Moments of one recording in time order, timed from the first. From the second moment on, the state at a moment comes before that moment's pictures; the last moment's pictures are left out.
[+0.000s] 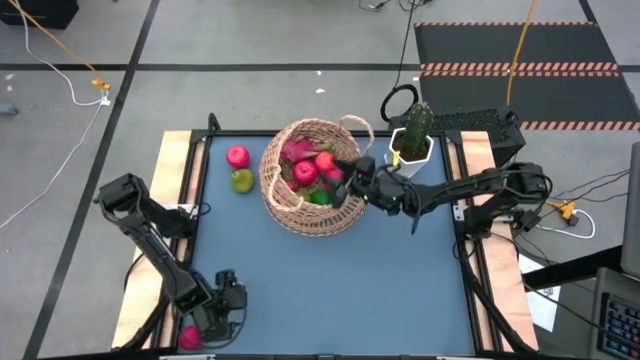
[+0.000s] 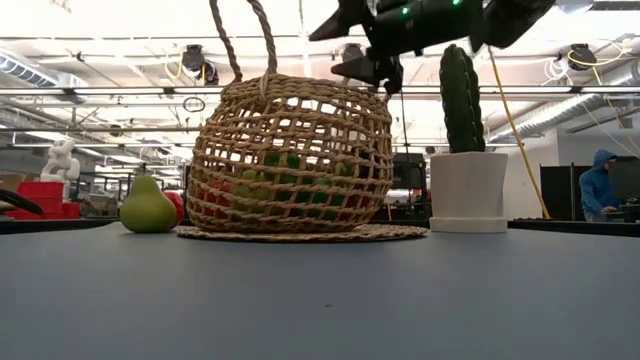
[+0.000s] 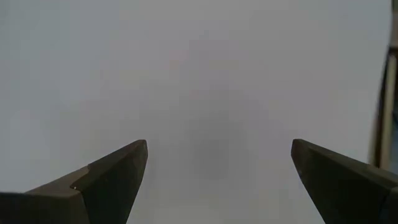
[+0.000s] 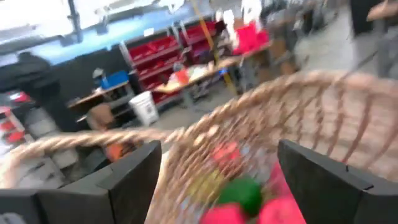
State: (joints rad) left arm -0.97 1.58 0.85 -0.50 -0.21 -1.06; right arm -0.01 1.52 0.82 0.75 0.52 0.36
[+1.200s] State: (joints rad) left arm -1.10 1.58 0.91 -0.60 -0.06 -0.92; right arm 0.47 1.51 0.82 0.84 0.82 0.10
